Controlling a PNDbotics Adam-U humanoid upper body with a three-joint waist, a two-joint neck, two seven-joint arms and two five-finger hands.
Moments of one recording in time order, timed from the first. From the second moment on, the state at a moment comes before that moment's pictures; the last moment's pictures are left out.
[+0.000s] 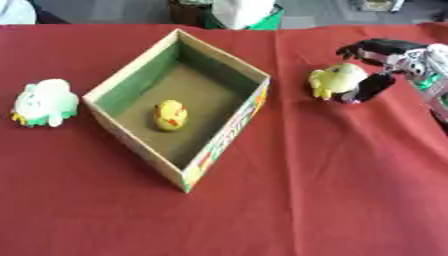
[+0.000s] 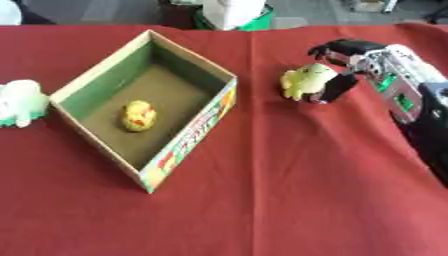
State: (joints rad) left arm -0.32 0.36 0.05 -1.98 0.04 -0.26 0.46; right arm -0.78 -0.80 0.22 -1.19 0.79 0.05 0.54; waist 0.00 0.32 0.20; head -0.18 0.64
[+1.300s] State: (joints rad) left arm -0.32 0.35 0.04 -1.98 0.05 -0.25 0.46; right arm -0.80 -0.77 0.23 -1.18 0.83 0.07 0.39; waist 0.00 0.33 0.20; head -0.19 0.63
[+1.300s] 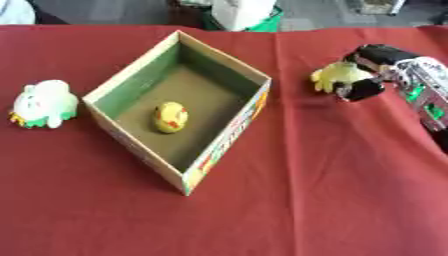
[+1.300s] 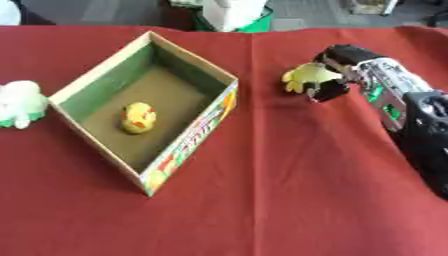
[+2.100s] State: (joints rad) left arm -0.32 0.35 0.04 -1.98 0.05 -0.25 0.46; right arm -0.87 -0.78 0.24 -1.52 0.63 0.21 0.31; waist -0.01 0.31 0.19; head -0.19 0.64
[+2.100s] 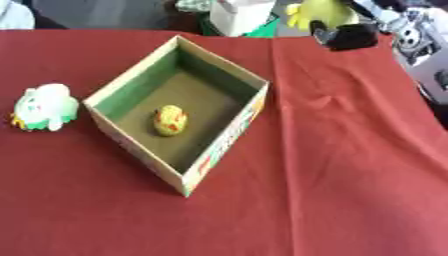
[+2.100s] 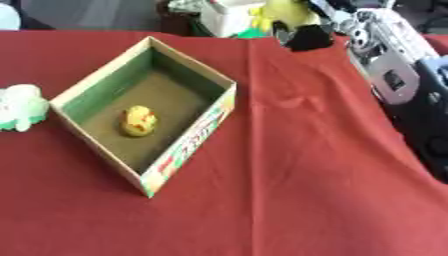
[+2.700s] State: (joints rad) left arm -0.33 0.35 0.04 -1.98 0.06 -0.25 0.45; right arm -0.99 -0.60 0.35 -1.61 0.59 0.23 0.43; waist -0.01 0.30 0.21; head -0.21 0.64
